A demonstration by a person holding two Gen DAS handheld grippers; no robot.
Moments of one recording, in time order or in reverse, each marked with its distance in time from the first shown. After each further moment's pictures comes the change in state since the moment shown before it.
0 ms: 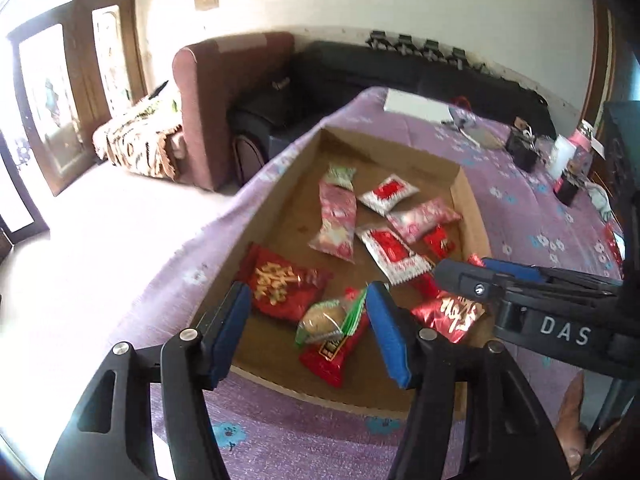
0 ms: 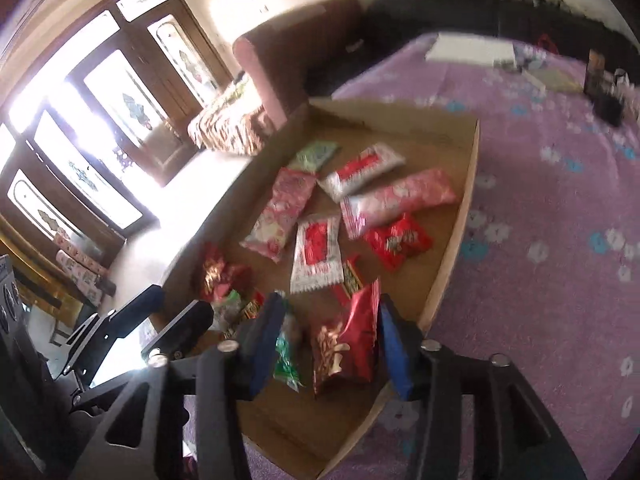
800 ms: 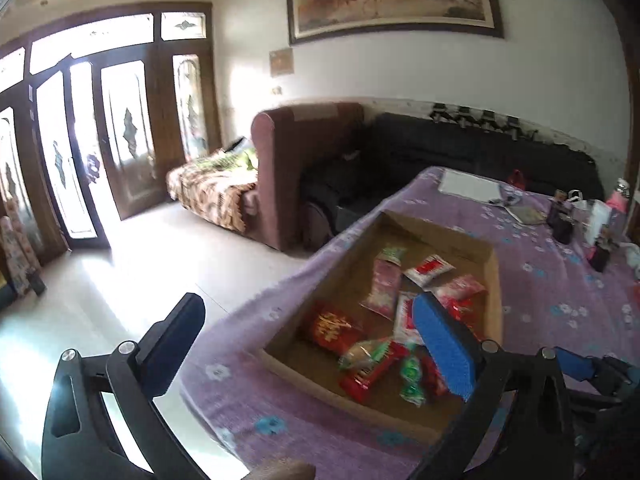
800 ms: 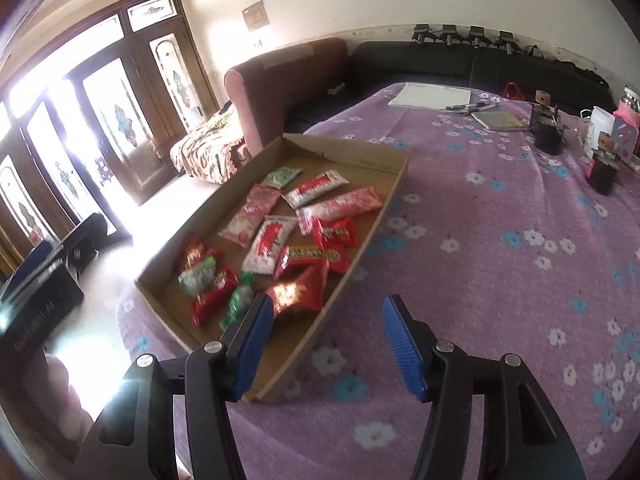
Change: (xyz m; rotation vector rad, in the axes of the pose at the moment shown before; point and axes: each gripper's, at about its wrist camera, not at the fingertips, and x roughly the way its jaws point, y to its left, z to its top) left arm -0.066 -0.008 -0.006 -0.106 -0.239 0.224; right arm -0.057 -0.023 -0.050 -0.055 -0.114 -0.118
